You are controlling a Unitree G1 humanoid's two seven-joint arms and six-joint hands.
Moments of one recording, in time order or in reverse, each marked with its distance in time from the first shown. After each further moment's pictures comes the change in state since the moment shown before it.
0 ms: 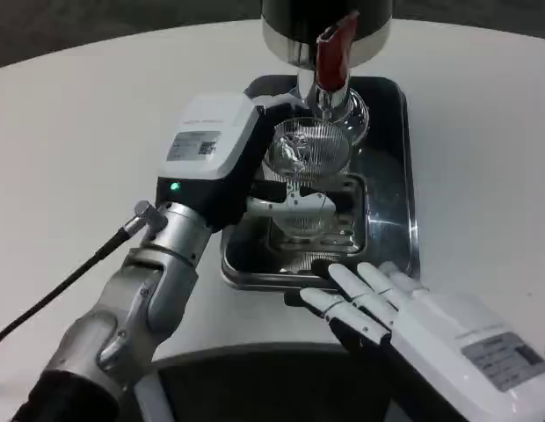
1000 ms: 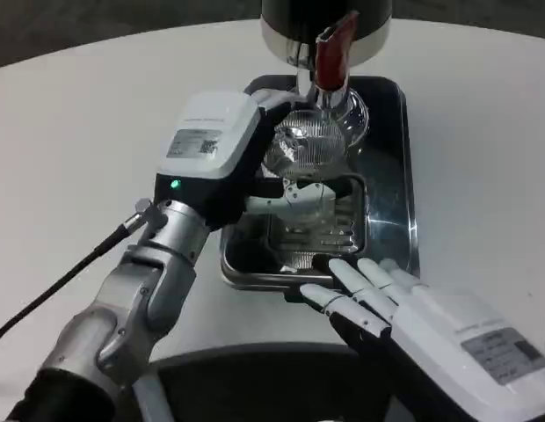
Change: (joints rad) left arm -0.001 0.021 -0.027 -0.033 0.028 0.042 -0.002; right arm -0.013 -0.002 0.007 0.000 -0.007 0.027 0.000
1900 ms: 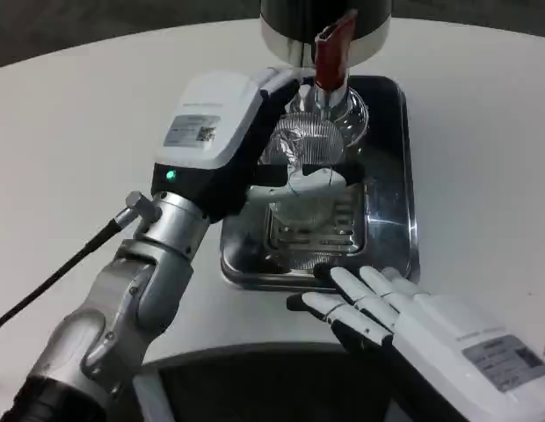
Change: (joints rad) left arm 0.049 0.019 0.040 -0.147 -0.051 -0.027 -0.040; right arm 0.025 0.002 -0.003 0.000 0.005 -0.013 0.000
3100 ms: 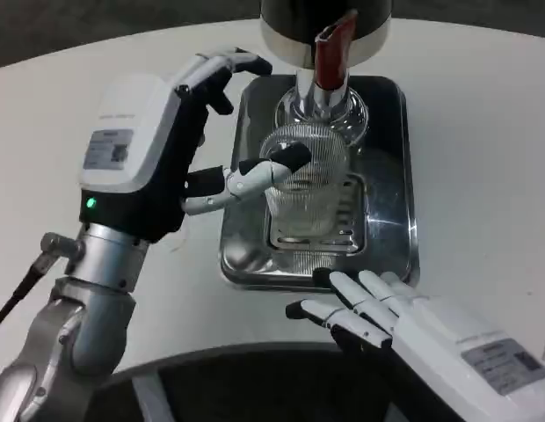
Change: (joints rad) left arm 0.220 0.039 0.177 -0.233 -0.070 -0.105 0.056; right arm 0.011 0.000 0.007 0.000 0.000 0.006 0.000
